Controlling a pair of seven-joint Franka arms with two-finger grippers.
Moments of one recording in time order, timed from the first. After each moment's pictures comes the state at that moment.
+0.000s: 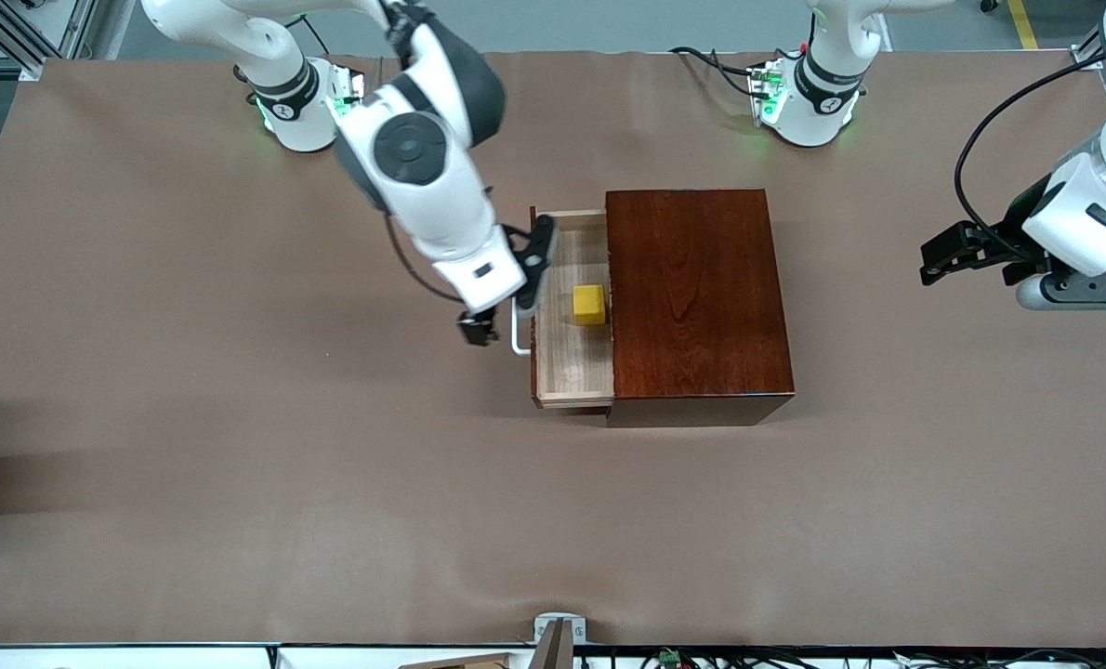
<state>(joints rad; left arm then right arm) -0.01 0.09 -0.12 -1.50 -0.01 1.58 -0.12 0.66 0.43 0.05 -1.52 0.07 2.07 -0.70</state>
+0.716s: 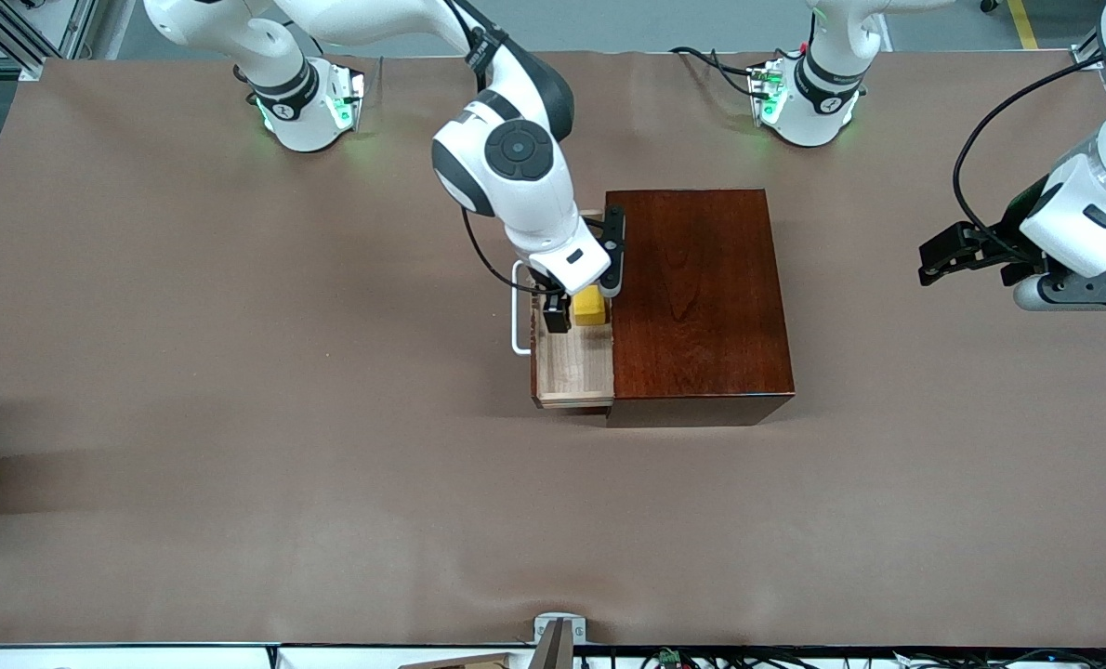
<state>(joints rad) -0.01 0.09 -0.12 -1.51 -0.01 1.59 -0.12 0.78 0.57 0.05 -1.46 0.03 2.15 -0.68</state>
